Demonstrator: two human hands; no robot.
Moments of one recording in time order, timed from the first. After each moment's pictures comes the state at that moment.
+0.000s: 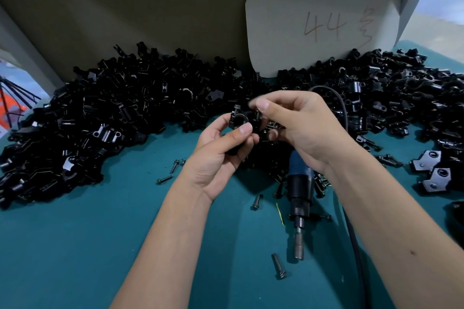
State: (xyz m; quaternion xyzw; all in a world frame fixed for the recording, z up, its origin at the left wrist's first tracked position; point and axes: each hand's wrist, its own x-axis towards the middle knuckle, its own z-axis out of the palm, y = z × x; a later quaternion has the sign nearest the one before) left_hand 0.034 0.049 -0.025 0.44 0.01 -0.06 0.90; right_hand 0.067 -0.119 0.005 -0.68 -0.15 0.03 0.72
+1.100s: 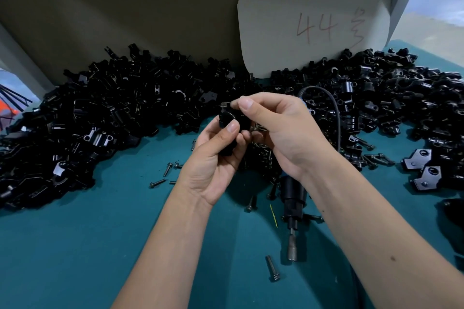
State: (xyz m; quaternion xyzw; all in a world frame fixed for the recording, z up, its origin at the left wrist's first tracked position) left_hand 0.030 0.038 -0.023 0.33 0.03 -0.05 0.94; right_hand 0.051 -0.099 0.012 -0.58 -0.13 0.07 0.80
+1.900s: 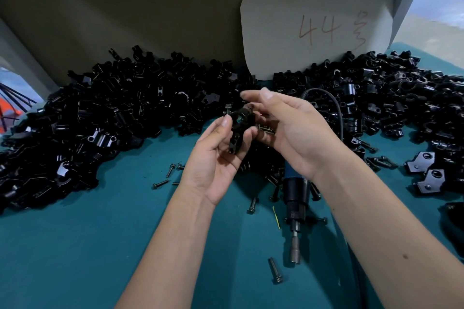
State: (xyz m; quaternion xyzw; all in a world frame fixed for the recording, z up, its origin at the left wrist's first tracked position) left_hand 0.033 0.040 -0.023 0.34 0.02 -0.04 0.94; right_hand 0.060 -0.109 0.010 -0.57 -0.09 0.10 0.81
